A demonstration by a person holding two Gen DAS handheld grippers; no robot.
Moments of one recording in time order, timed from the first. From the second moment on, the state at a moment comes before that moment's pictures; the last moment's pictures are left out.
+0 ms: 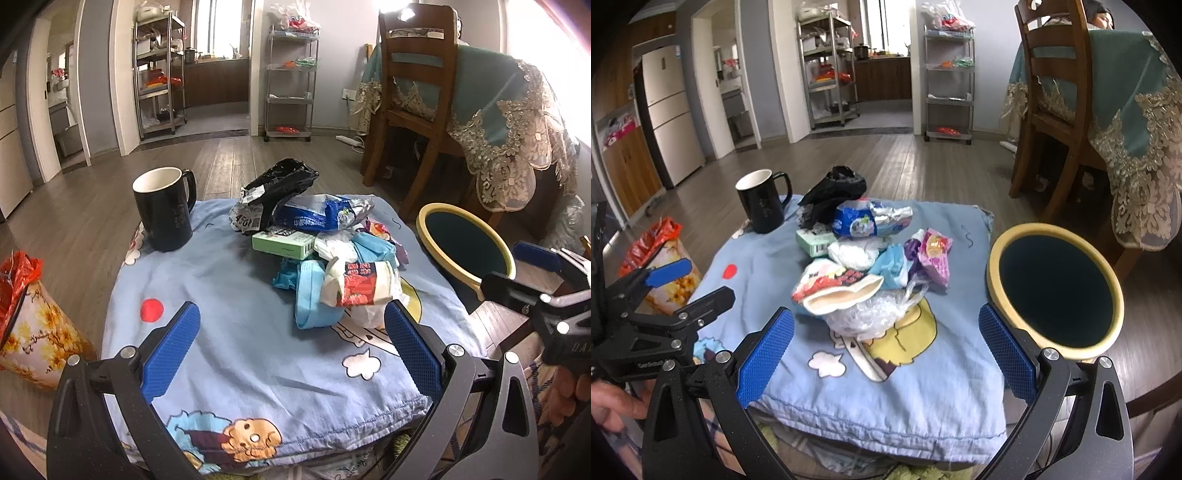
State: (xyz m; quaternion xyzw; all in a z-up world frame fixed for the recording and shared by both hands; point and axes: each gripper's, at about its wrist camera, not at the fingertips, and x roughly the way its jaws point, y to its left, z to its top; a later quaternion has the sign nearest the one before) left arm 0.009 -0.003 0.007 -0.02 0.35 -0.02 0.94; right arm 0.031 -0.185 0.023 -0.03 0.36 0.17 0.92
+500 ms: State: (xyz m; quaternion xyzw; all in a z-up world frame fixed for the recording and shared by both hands) left arm 0.094 0.001 0.014 0.05 0.42 -0.05 0.90; right arm 0.122 -0.189 0.033 -0.04 0.42 0.21 0.88
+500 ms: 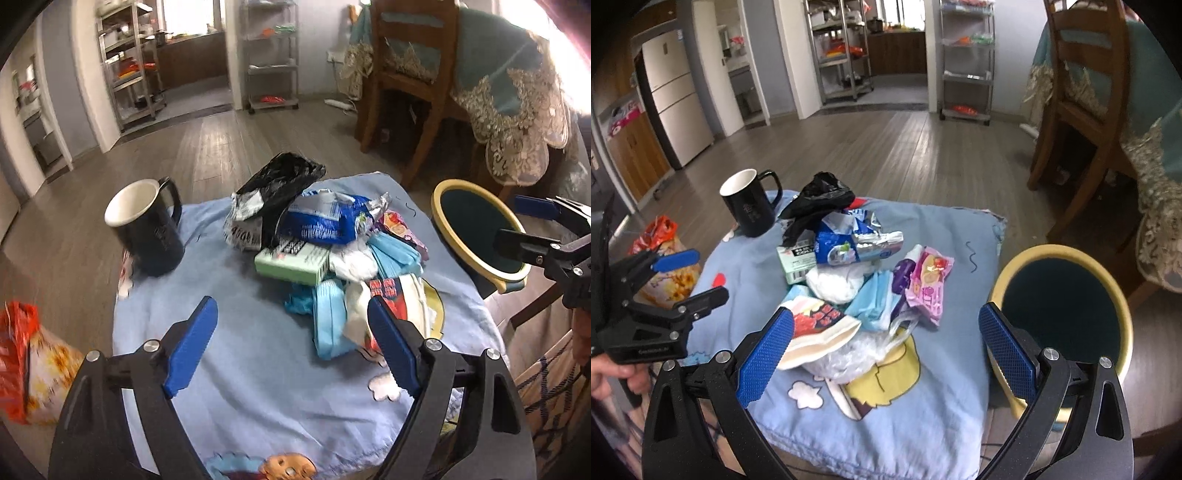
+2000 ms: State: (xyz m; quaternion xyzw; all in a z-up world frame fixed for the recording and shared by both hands) left arm 0.122 0.052 0.010 0.01 0.44 -0.04 0.90; right arm 0.120 -0.154 -0.030 0.06 0.53 0.30 0.80
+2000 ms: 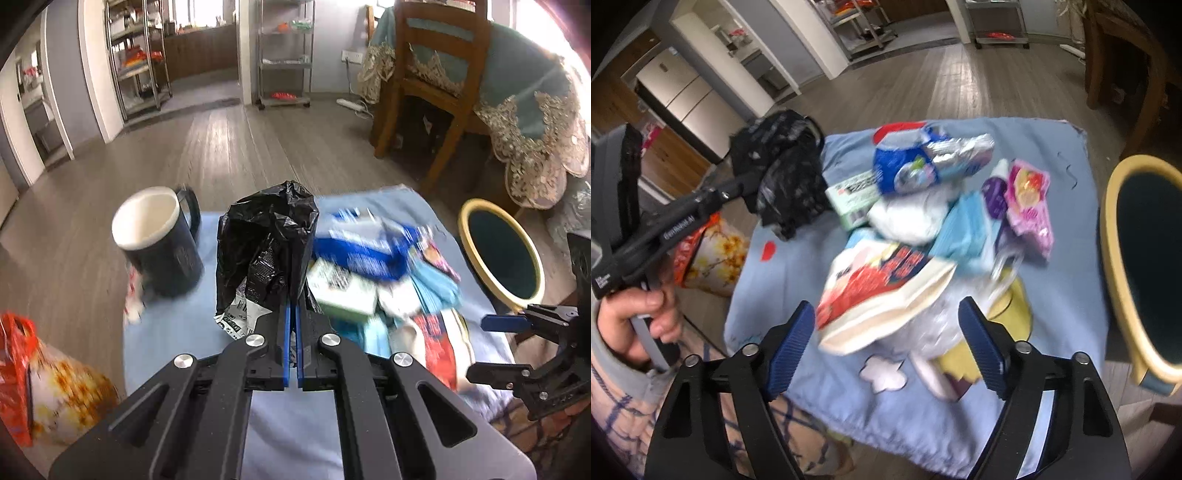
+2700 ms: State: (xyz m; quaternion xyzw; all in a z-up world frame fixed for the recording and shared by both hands) left arm 0.073 0.036 -0.008 -0.02 0.46 -0.07 0.89; right arm 0.176 -0.179 -0.045 0.11 0.52 0.20 0.82
